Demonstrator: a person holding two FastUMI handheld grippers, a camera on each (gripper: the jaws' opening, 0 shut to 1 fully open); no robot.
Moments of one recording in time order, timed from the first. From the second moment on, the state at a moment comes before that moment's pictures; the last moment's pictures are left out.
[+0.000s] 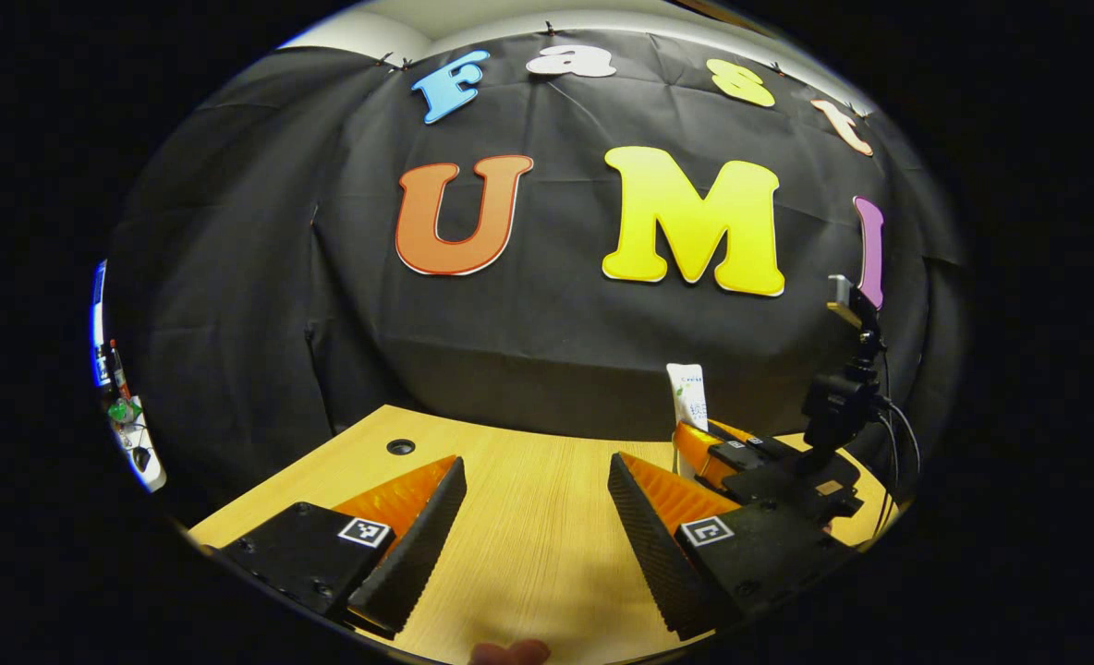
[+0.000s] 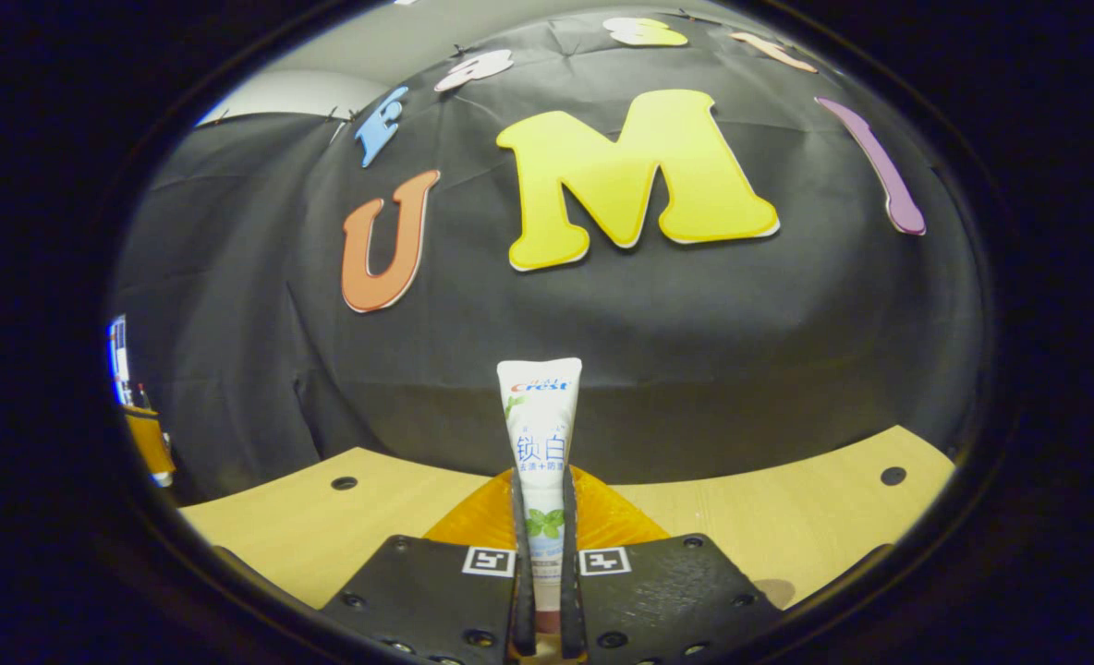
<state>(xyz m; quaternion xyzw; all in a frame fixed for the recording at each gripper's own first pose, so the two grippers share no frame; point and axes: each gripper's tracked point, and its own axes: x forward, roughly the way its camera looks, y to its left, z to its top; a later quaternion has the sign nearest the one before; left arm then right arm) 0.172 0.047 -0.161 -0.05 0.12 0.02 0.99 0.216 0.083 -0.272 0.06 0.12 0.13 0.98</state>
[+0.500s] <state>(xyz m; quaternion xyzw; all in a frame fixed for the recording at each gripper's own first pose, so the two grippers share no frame) 0.165 0.052 -0.165 -0.06 0.13 0.03 0.99 0.195 0.074 -0.279 0.06 0.13 0.12 0.98</state>
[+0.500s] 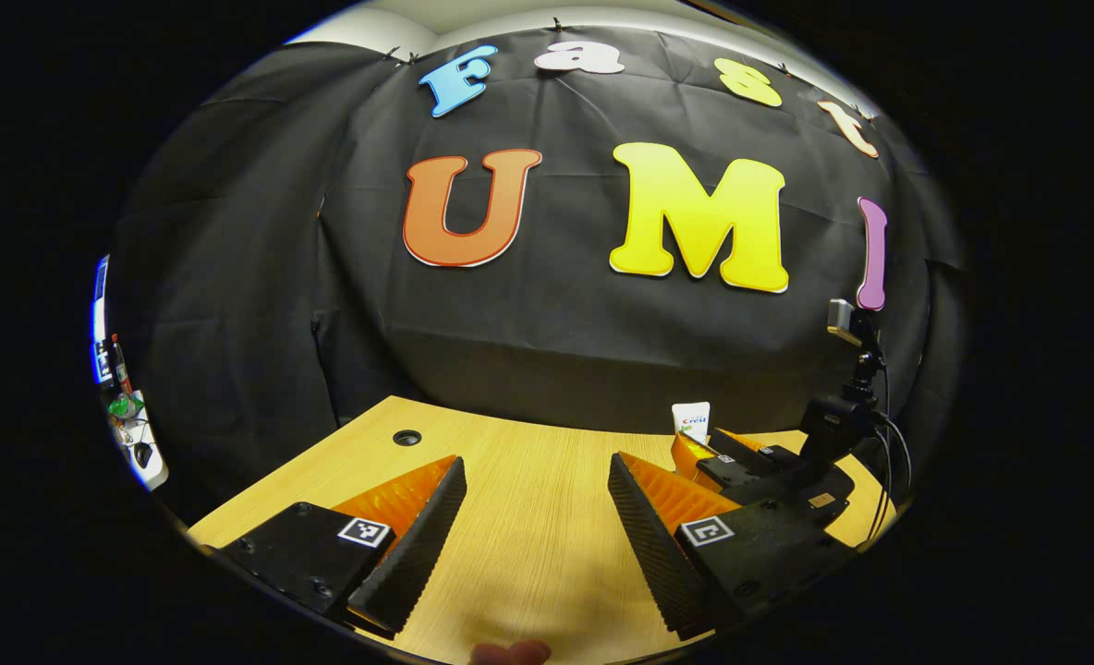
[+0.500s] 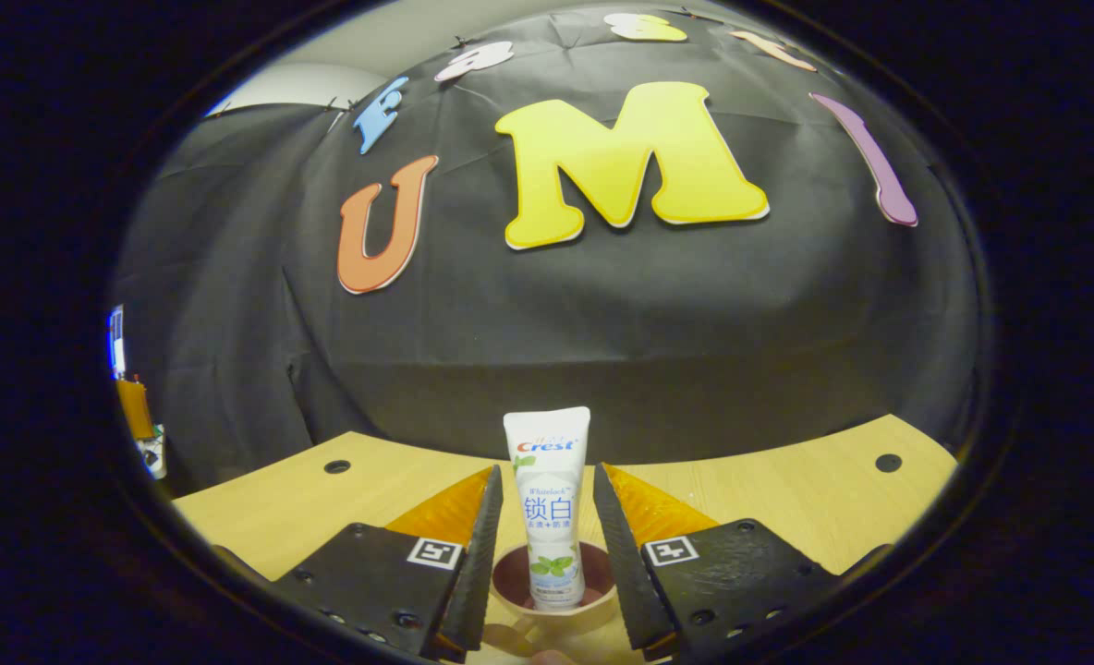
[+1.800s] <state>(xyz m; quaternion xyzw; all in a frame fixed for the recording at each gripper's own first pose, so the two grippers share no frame) 0.201 -0.101 -0.299 -0.06 0.49 -0.12 0.86 0.000 -0.147 -0.092 0.00 0.20 0.03 0.98</state>
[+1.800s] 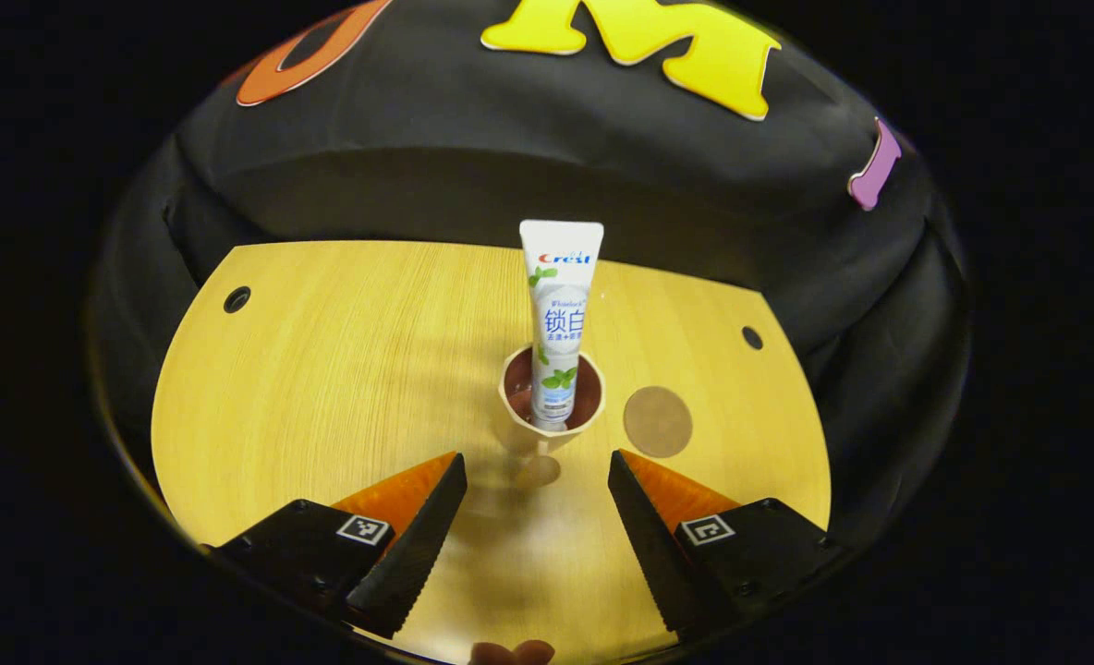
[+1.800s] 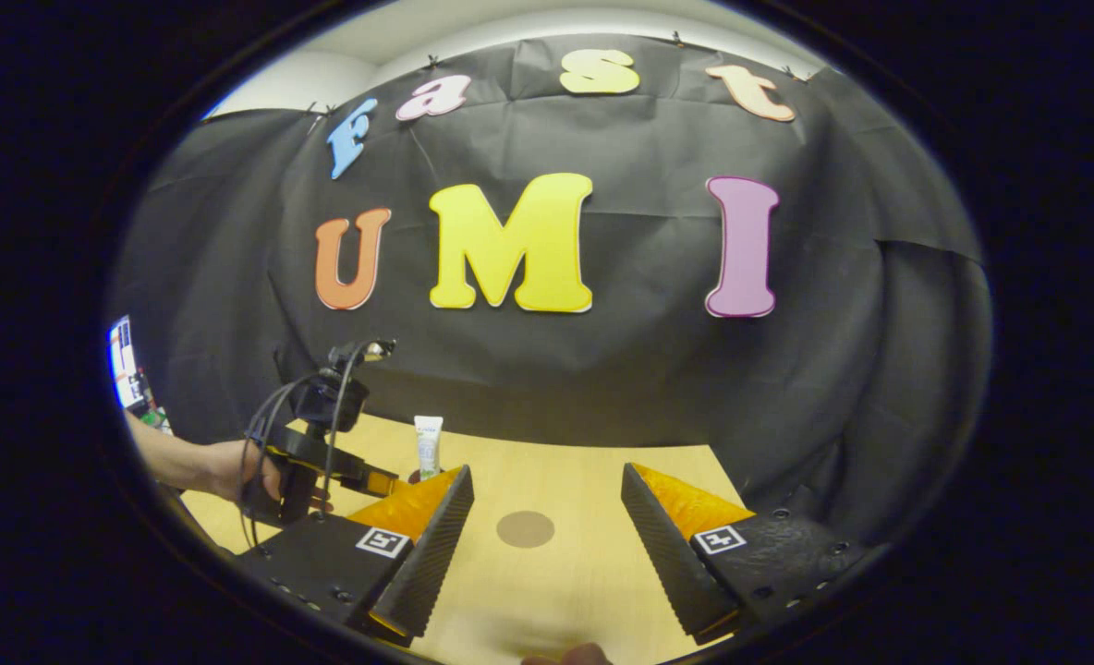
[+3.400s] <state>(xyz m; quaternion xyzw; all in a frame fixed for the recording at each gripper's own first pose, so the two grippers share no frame) 0.134 -0.121 -0.295 0.05 0.55 -0.15 0.82 -0.036 -0.174 -0.141 0.05 0.28 -0.03 0.96</state>
